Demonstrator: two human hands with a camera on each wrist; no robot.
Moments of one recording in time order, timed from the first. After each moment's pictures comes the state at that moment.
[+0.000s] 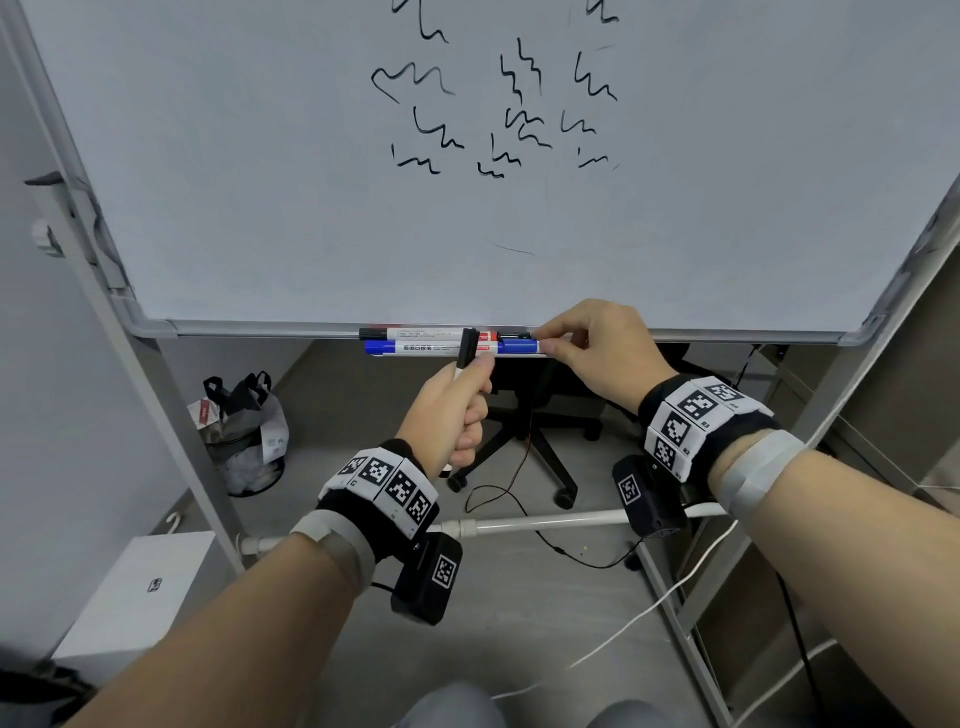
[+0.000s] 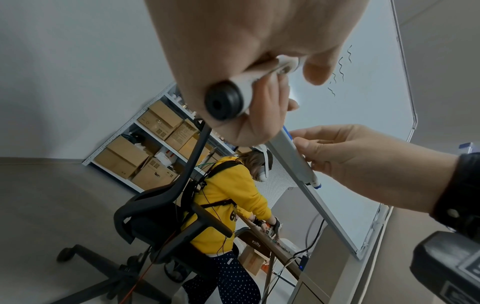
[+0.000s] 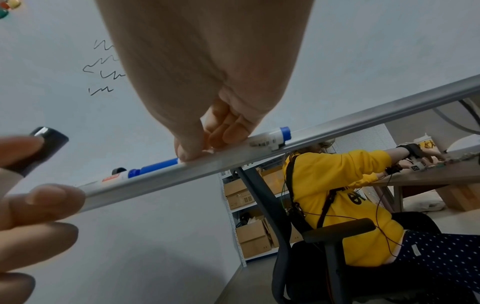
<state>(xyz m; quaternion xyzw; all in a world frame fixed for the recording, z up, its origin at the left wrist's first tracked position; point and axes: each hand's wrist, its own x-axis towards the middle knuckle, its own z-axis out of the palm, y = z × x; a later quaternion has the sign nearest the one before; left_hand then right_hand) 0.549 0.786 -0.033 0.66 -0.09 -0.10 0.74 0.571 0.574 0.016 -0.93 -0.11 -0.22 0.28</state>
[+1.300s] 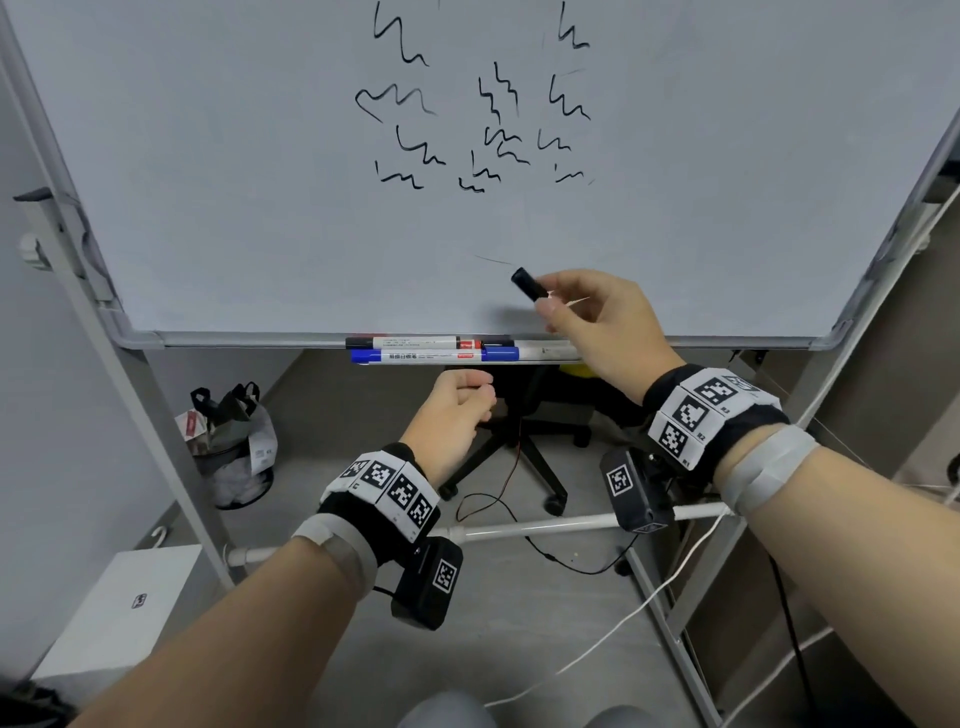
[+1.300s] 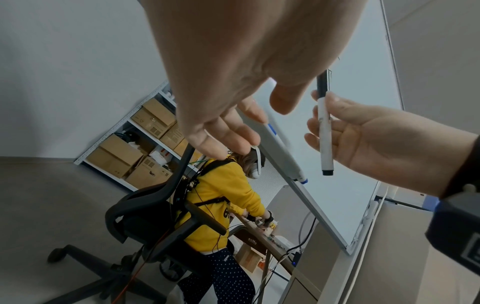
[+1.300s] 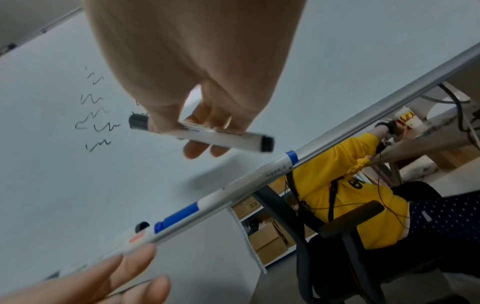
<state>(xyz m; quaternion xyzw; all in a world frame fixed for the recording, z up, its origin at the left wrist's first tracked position) 0.551 0.769 -0.045 0.74 -0.11 -0.01 0.66 0.556 0.566 0.040 -0.82 -0.15 -0.25 0.49</state>
